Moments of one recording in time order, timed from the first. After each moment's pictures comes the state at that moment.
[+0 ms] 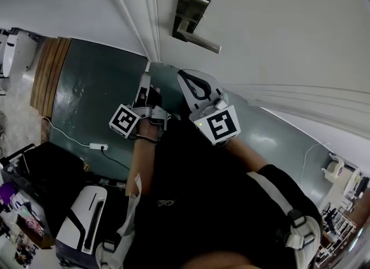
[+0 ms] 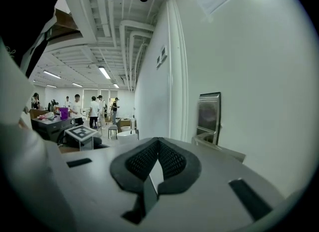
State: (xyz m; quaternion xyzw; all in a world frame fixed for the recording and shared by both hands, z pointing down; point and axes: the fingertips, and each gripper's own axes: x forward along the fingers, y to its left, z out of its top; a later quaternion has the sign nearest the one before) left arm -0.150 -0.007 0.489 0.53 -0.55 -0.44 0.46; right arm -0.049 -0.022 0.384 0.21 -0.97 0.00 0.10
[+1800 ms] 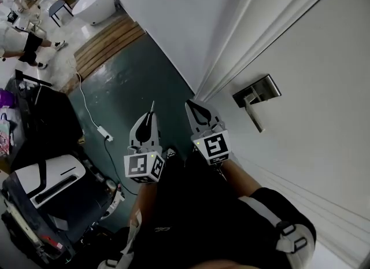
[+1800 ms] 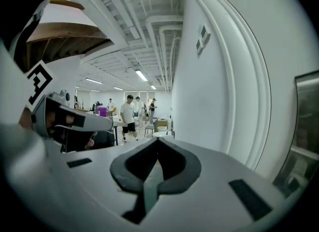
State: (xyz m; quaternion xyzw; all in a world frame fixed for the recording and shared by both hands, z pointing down) left arm -0.237 0.134 0.393 0.43 -0.89 -0.06 0.13; right arm -0.199 0.029 0.402 -0.03 -0.99 -0.02 0.11
